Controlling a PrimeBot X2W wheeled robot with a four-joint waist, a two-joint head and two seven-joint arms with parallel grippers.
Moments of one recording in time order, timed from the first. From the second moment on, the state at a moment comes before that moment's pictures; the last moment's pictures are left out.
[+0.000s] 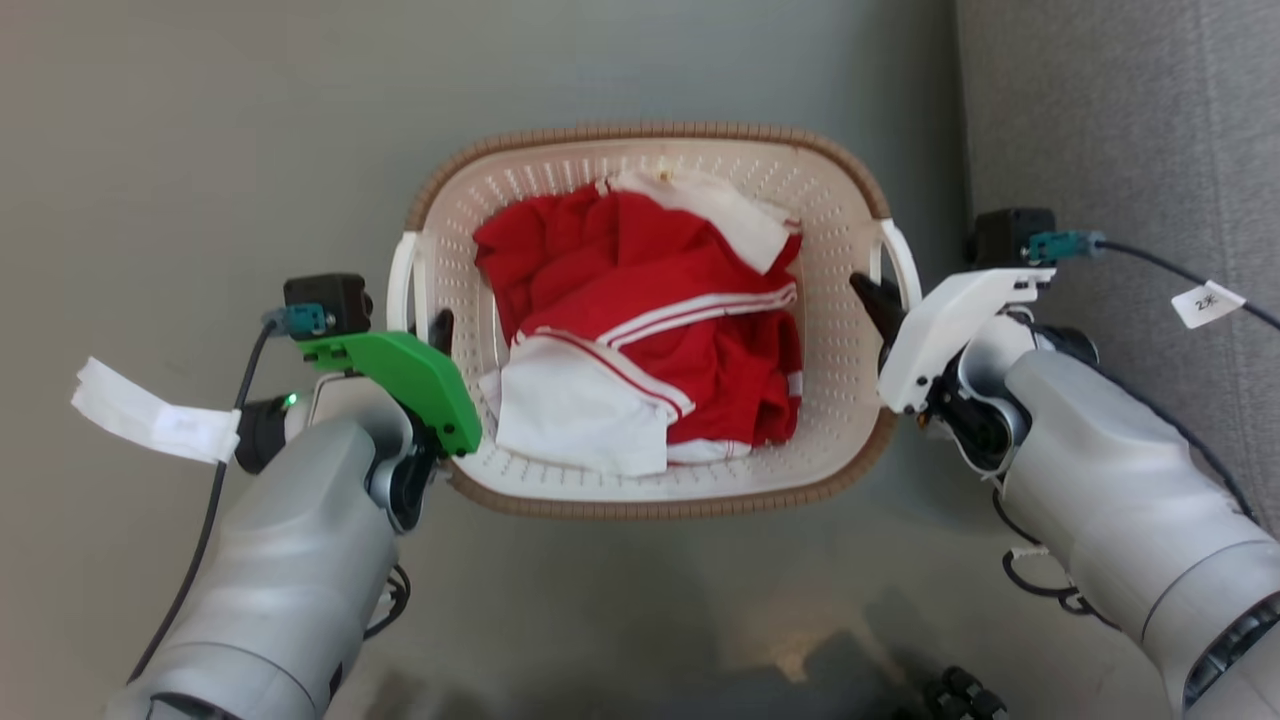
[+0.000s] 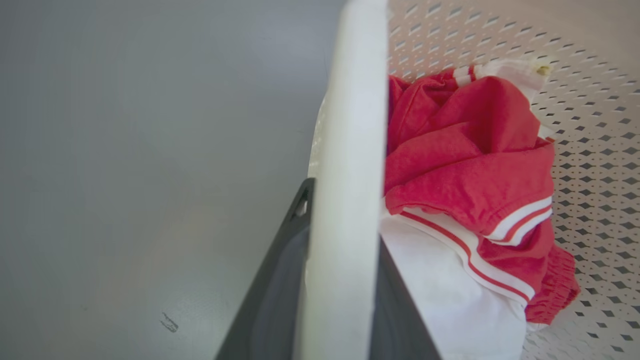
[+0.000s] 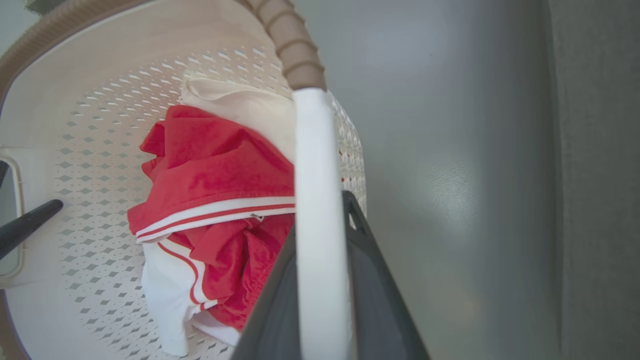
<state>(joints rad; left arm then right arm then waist) -0.82 0.01 -0.78 1.13 -1.00 -0.05 -0.15 -0.81 -0.17 0.94 1.01 1.10 0.12 -0.07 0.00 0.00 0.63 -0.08</state>
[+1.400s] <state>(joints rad) -0.97 0.01 -0.80 1.18 -0.97 -0.03 -0.23 -0.93 -0.19 1.00 1.01 1.10 0.12 -0.22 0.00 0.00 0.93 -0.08</state>
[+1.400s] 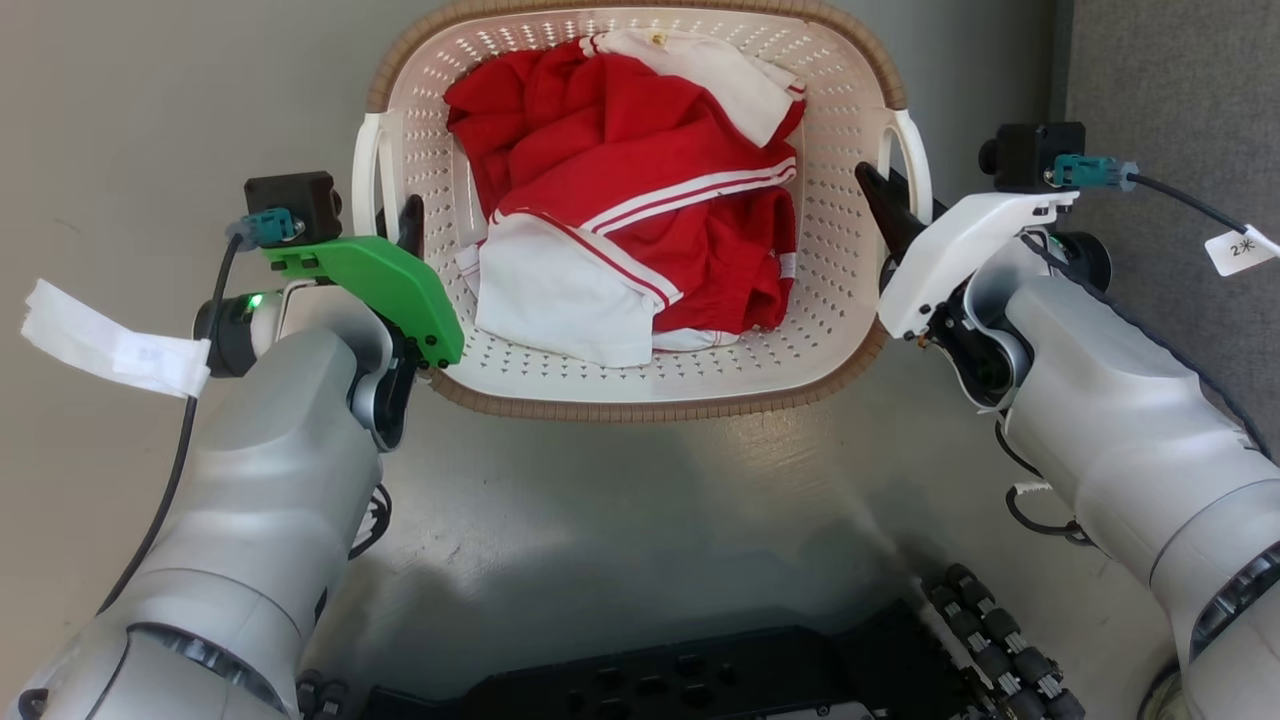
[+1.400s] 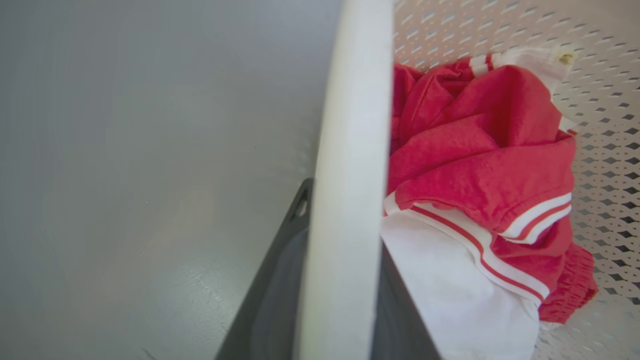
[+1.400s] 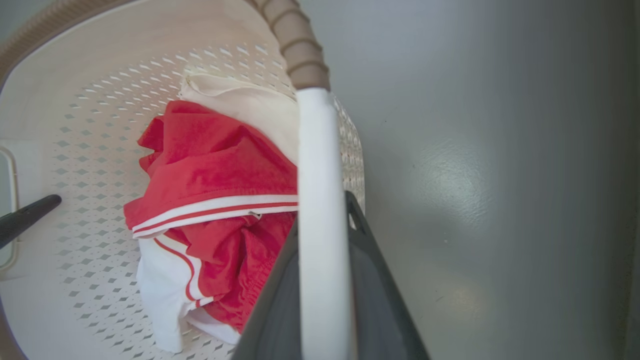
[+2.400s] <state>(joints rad) -0.99 0.02 -0.81 1.22 -0.97 -0.03 -0.24 -0.94 -0.17 1.03 1.05 1.13 0.12 -0.24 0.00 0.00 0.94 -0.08</state>
